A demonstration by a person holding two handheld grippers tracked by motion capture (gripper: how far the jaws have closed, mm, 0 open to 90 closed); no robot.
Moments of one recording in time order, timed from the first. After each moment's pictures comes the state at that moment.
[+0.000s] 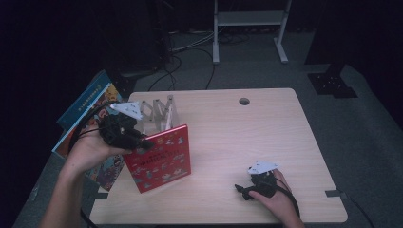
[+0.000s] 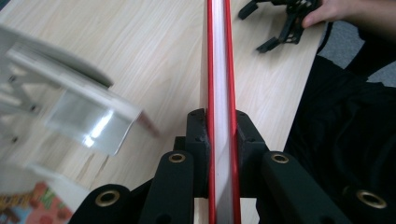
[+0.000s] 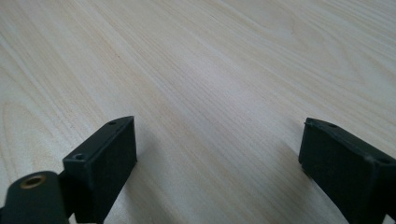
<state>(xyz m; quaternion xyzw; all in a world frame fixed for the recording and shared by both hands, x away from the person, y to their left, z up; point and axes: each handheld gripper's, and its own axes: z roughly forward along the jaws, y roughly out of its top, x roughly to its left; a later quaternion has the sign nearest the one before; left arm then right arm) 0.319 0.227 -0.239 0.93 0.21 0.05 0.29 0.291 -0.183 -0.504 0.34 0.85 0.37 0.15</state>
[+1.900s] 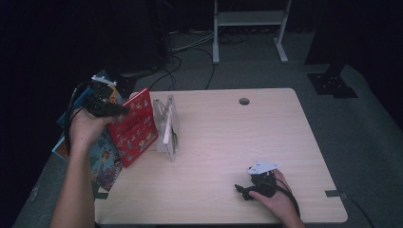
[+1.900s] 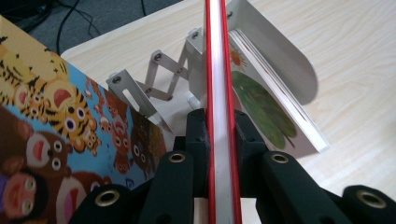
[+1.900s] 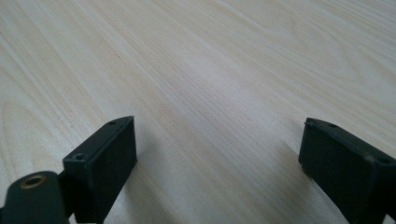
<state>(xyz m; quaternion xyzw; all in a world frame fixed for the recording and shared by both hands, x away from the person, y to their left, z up) 0.411 0.292 -0.257 0.82 0.46 0.17 0.29 0.291 -0.183 -0.504 0.34 0.85 0.37 0.15</state>
